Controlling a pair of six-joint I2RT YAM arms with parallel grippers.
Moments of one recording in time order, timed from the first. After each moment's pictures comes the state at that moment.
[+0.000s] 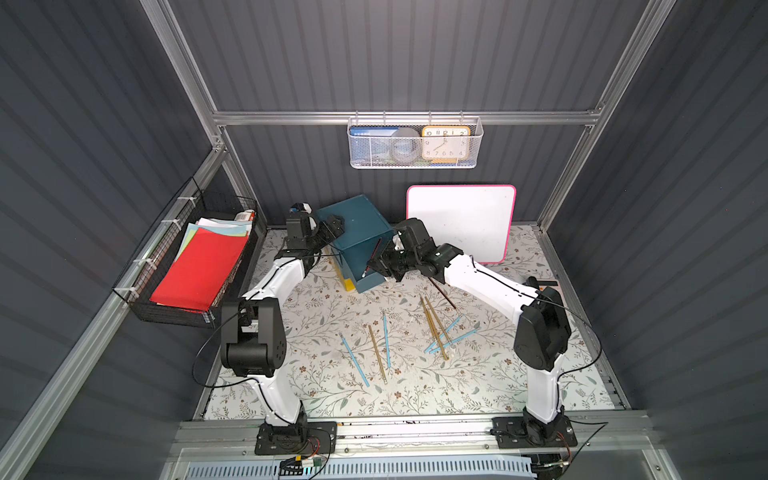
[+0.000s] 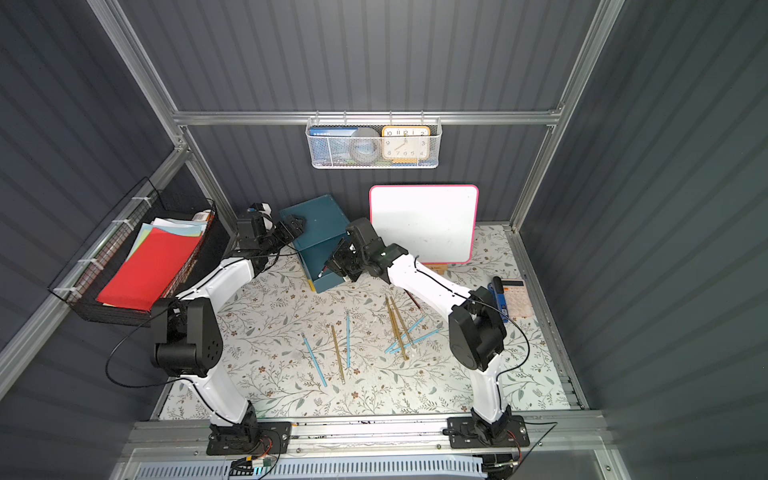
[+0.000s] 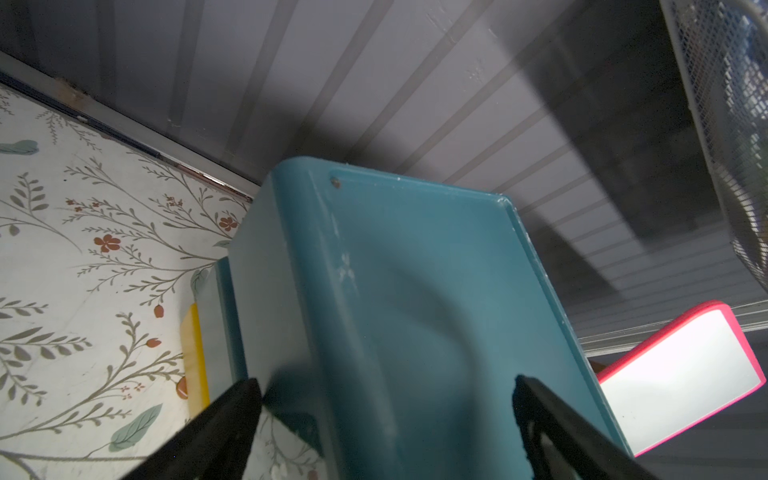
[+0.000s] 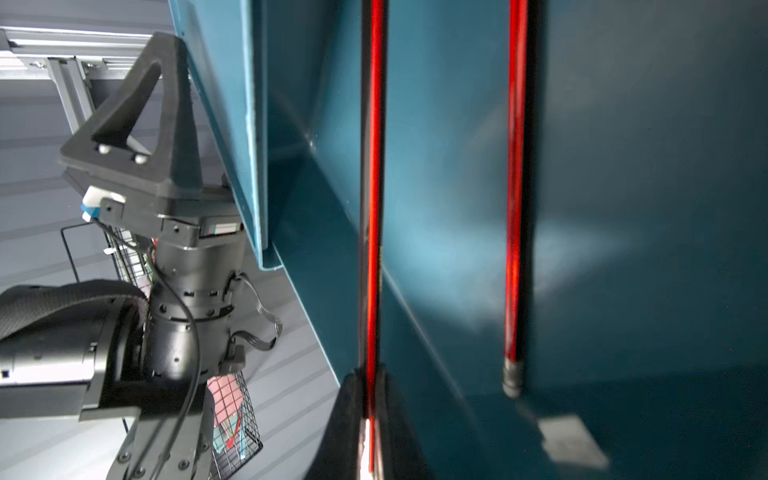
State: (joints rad) left arm -0.01 1.81 1.36 0.07 0.27 -0.63; right arm 0.71 1.99 1.77 -0.39 -0.36 1.35
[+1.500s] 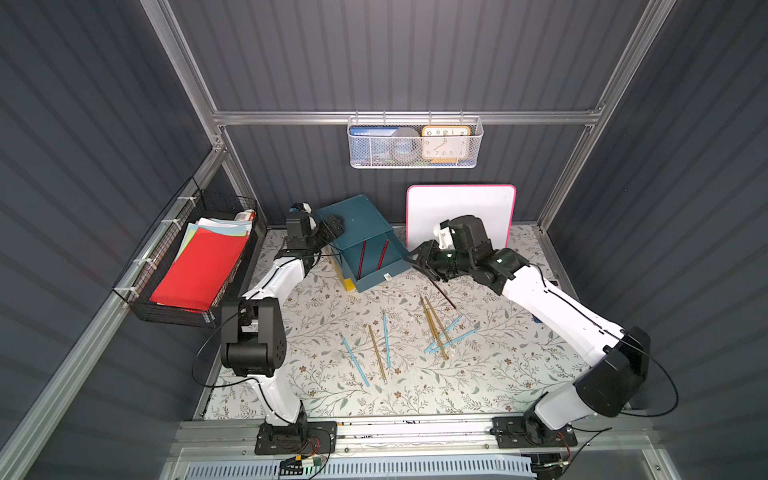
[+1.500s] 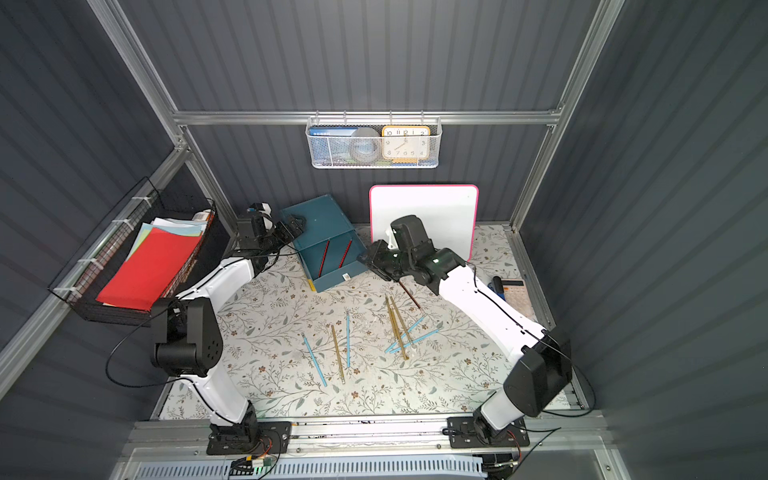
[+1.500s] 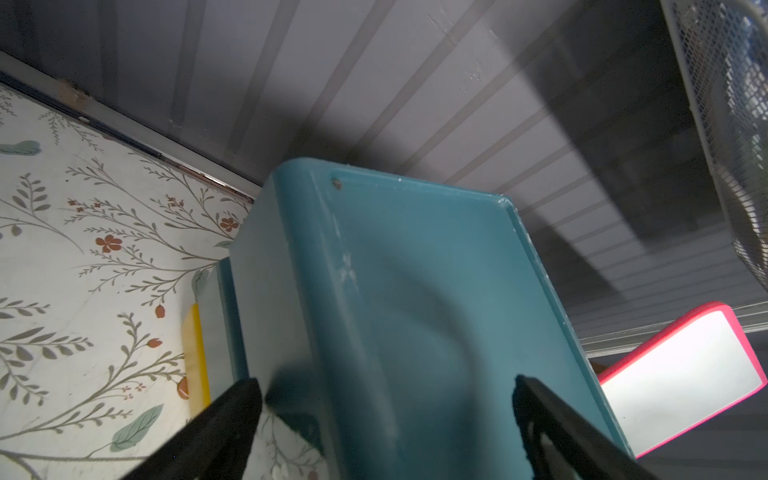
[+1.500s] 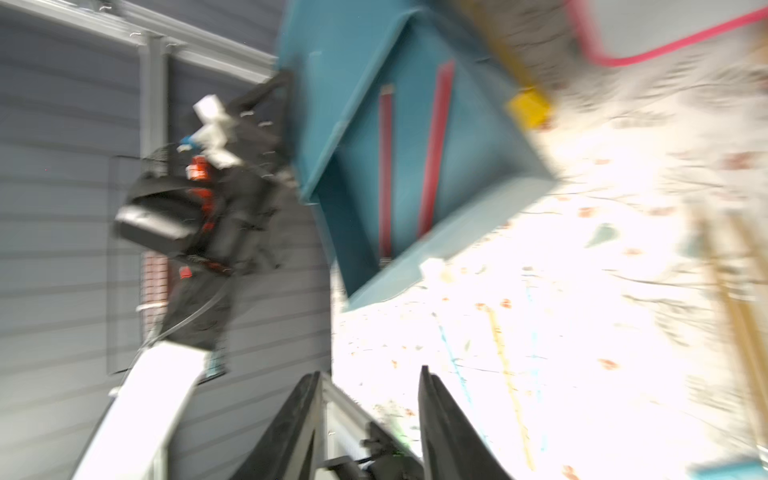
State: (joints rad) left arm -0.01 1.81 1.36 0.07 0.26 -0.63; right arm 0.56 1.52 1.43 -0.53 -0.32 1.01
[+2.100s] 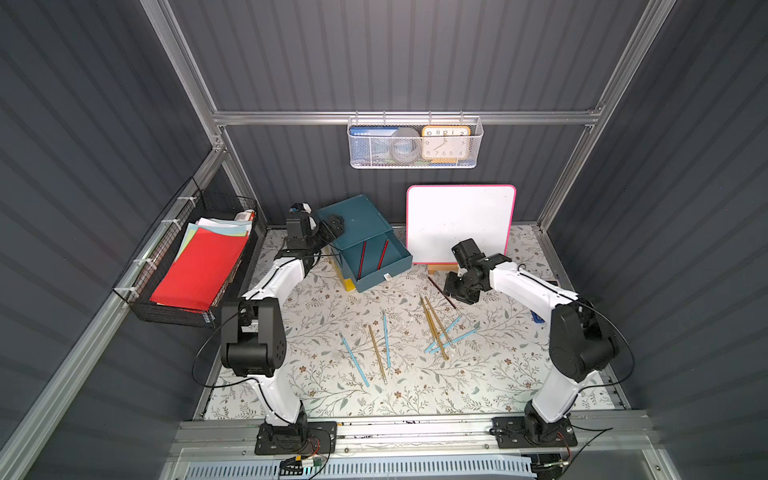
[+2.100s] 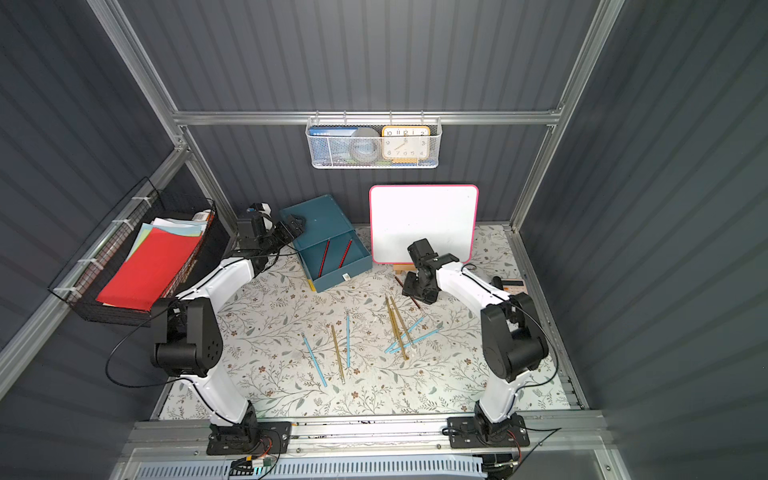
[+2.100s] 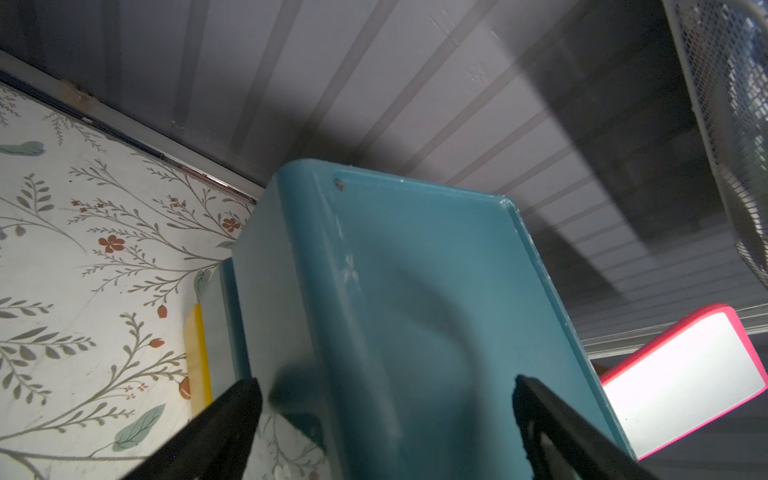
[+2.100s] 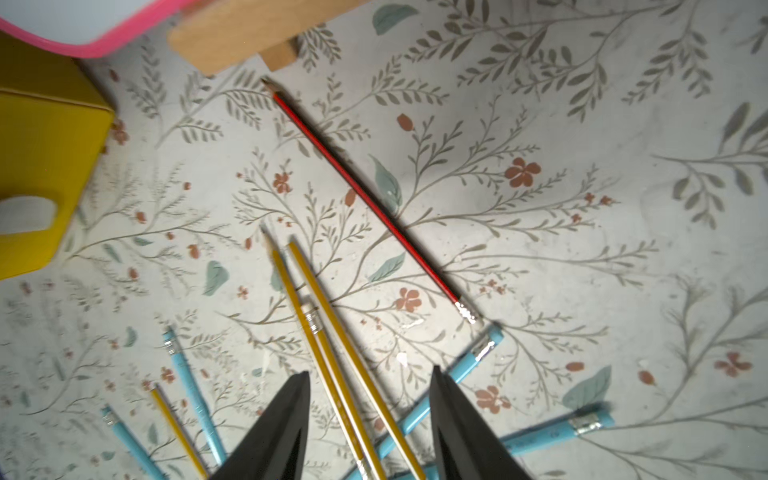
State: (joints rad) left arm -0.01 1.81 1.36 0.06 0.26 -0.63; right arm 0.39 1.80 1.33 -0.76 -0.06 0.67
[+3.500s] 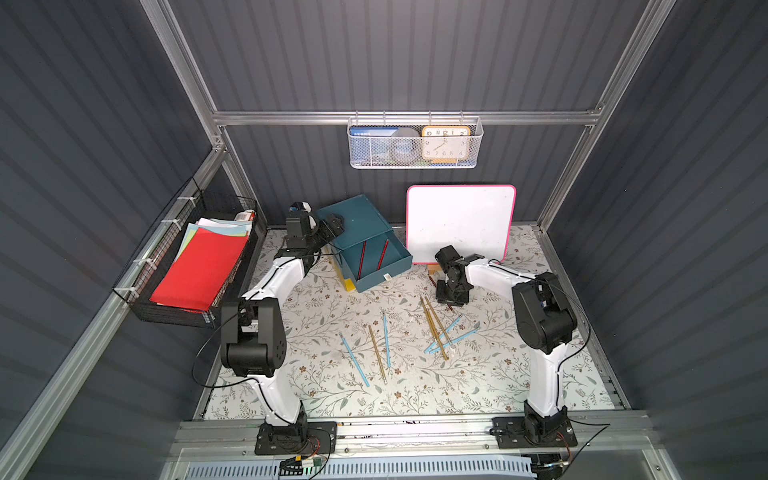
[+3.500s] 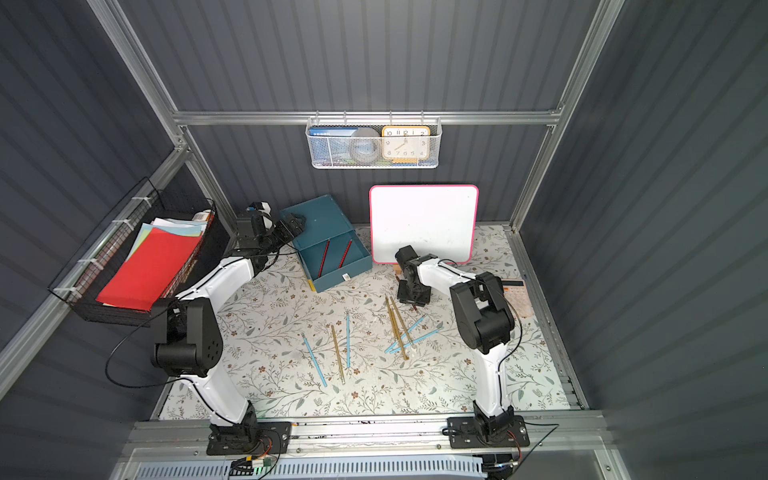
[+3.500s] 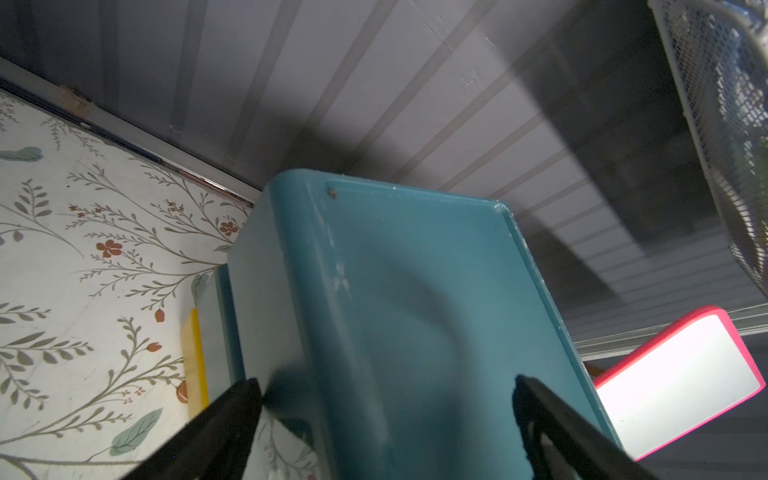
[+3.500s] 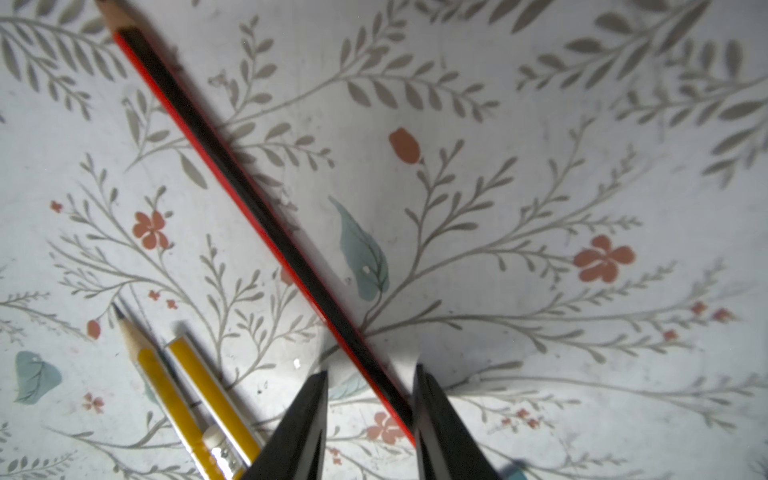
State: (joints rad) left arm -0.01 1.81 1.37 0.06 0.26 -0.63; right arm 0.43 2.05 1.45 -0.77 0.00 0.60
